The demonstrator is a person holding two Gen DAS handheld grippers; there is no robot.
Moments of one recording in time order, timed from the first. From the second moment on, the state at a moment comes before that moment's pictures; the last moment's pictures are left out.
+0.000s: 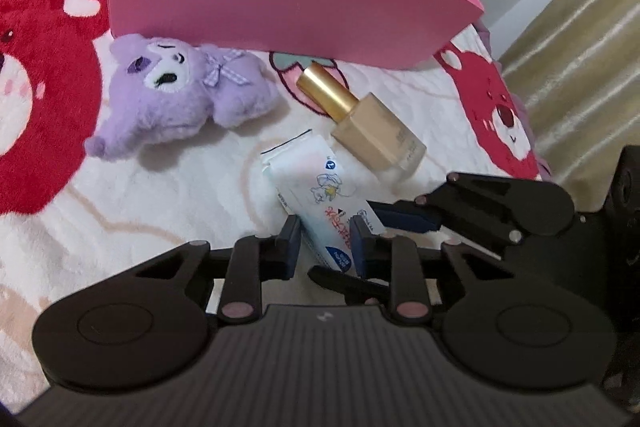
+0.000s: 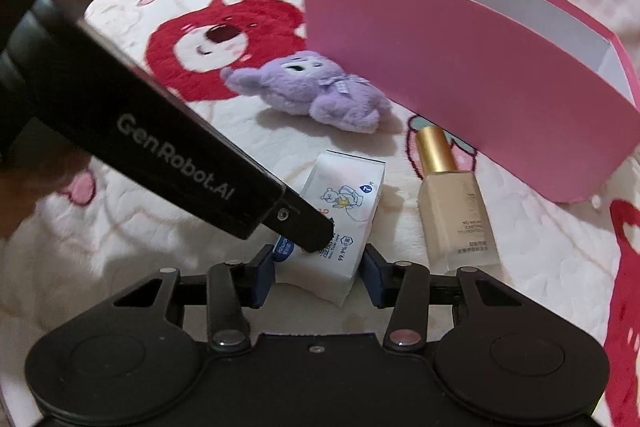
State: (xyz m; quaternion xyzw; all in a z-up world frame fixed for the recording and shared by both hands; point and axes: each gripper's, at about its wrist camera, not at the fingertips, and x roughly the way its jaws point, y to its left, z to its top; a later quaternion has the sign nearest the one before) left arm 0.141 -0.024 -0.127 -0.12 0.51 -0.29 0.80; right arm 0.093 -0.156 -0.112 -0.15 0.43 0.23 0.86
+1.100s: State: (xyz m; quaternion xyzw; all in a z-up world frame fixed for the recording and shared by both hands) left arm 0.160 -0.025 -0.145 -0.17 0.52 -0.27 0.79; right arm 0.096 -0.178 -0.131 0.03 0.45 0.11 0.89
